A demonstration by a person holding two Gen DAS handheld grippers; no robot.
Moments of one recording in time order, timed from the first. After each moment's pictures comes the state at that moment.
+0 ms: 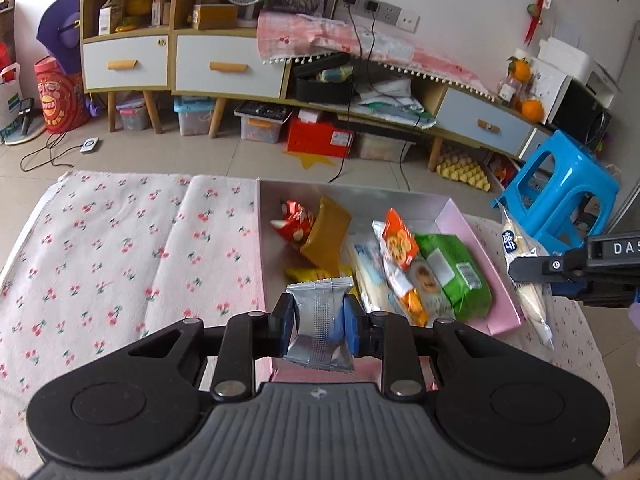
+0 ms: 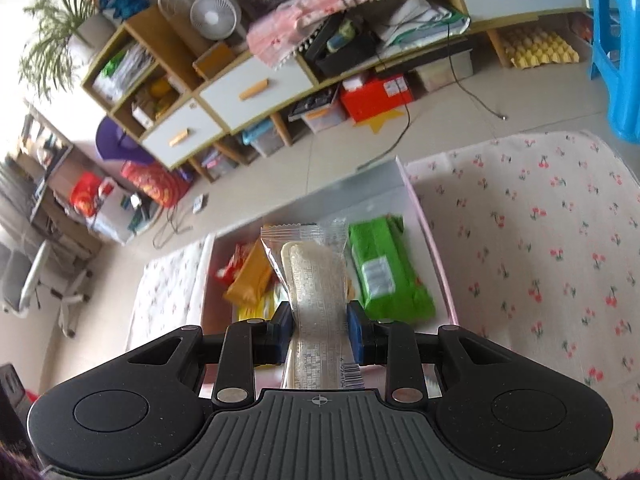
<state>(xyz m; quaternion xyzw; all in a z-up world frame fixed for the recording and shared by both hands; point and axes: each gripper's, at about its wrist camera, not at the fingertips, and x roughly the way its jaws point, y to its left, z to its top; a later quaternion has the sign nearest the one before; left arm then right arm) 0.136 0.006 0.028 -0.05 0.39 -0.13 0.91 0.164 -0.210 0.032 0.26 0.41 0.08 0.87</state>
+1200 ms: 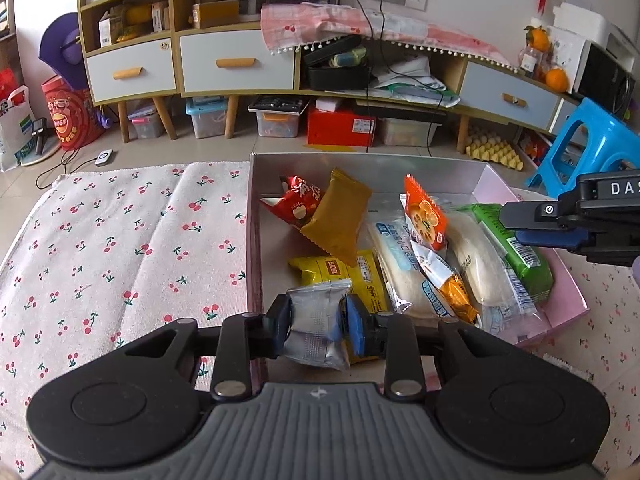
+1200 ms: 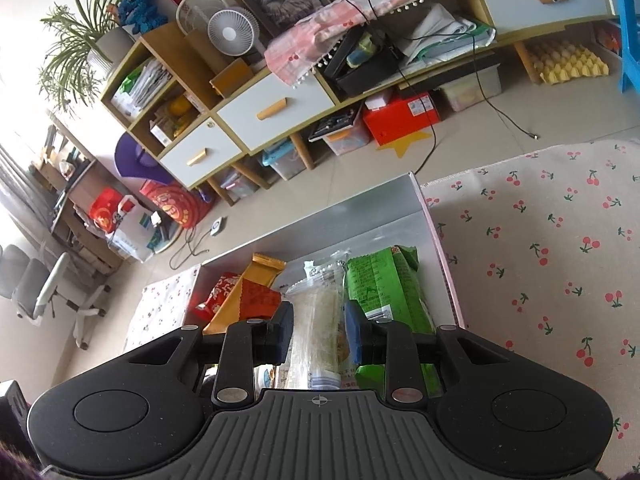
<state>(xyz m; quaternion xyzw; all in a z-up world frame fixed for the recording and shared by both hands) 0.154 -0.018 -0.004 0.01 0.40 -0.09 0.91 0.199 -0.214 -0.014 0.27 0.37 0.12 0.88</state>
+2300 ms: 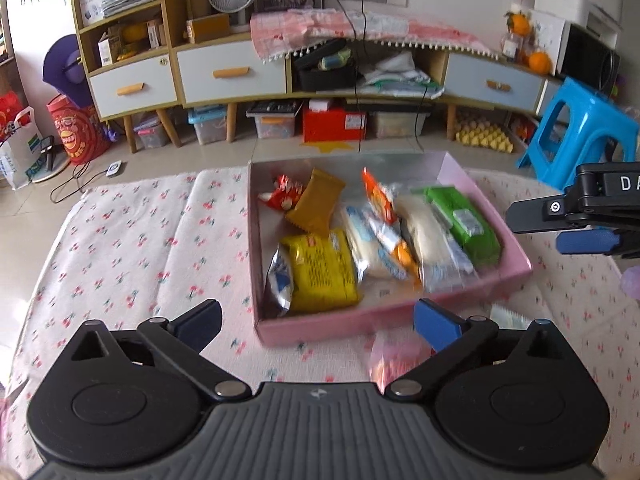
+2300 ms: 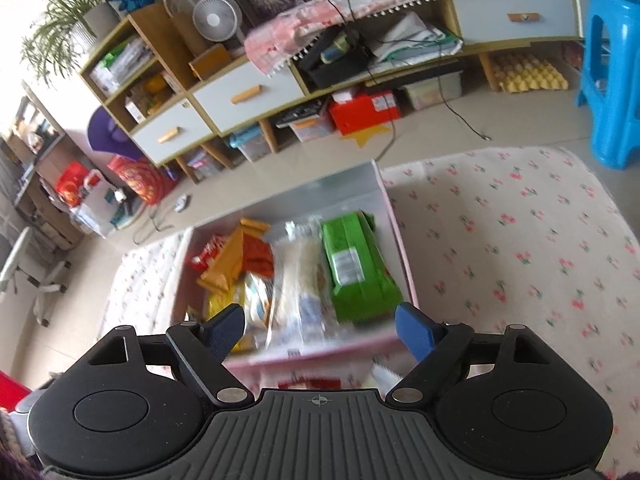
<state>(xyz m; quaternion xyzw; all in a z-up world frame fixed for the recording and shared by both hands) 0.107 -0.032 0.030 0.05 0.41 -0.08 0.91 0.135 -0.209 0.031 0.21 0.41 0.05 0.88</state>
